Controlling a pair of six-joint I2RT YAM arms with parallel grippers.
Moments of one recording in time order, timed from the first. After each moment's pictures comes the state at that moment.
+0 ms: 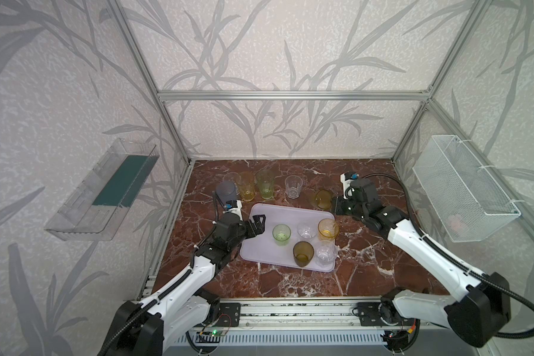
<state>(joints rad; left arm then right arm) -0.40 0.99 0.44 0.04 0.06 -0.67 0.47 1.20 0.99 -0.42 -0.01 0.45</state>
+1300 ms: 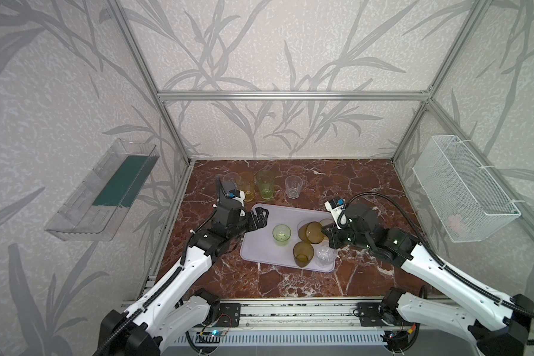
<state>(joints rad) -0.43 0.97 0.73 -0.38 0.08 -0.65 0.79 1.01 0.92 -0.61 -0.05 0.36</state>
